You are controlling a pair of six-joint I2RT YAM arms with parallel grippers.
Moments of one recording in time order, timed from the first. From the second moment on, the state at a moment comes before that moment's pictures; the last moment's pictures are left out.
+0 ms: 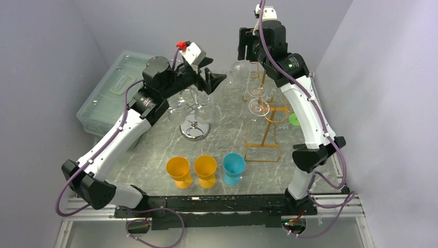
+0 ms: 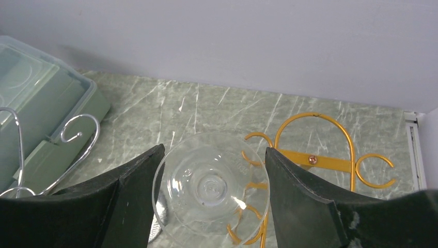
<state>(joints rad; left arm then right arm) -0.60 1.37 1.52 -0.04 0.37 0.03 0.49 1.80 2.31 -0.80 0.28 0.17</state>
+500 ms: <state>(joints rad) -0.60 1.55 1.59 0.12 0.44 0.11 0.50 1.66 2.26 -0.80 0.28 0.19</state>
